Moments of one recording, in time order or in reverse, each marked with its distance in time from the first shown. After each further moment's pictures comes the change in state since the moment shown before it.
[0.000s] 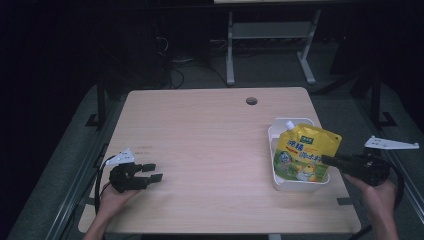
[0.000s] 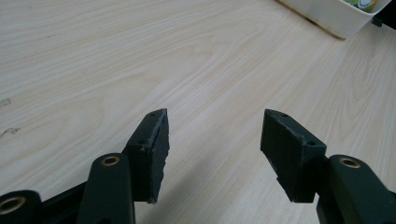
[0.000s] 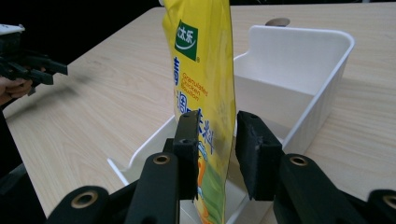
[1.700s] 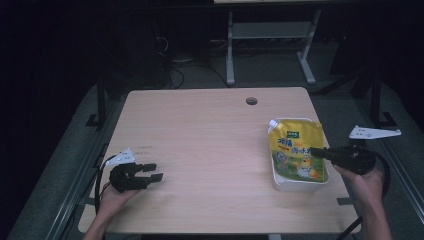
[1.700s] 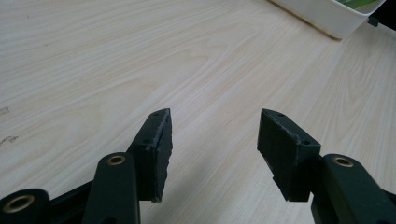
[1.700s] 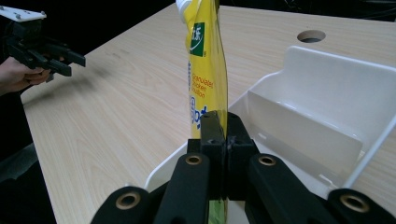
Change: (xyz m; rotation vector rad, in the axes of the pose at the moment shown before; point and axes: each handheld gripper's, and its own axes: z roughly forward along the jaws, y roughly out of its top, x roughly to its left) left arm -0.003 0.002 0.000 -0.006 -0.004 0.017; right arm 0.015 0.027 0.024 0.039 0.070 -0.090
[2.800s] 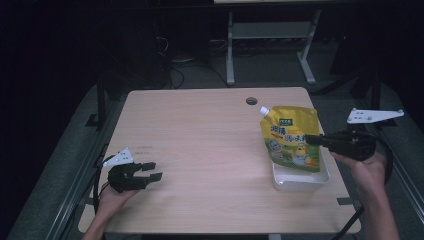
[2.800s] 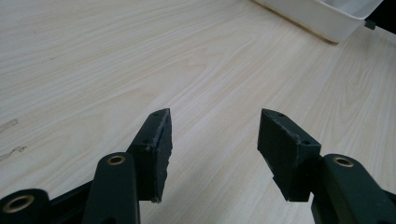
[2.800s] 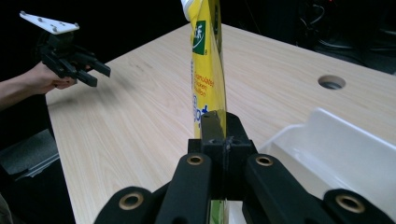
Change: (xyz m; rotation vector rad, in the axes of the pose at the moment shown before) left arm -0.004 0.003 -0.006 -0.028 0.010 0.026; right arm 0.030 0.054 -0.006 -0.005 0.044 -0.116
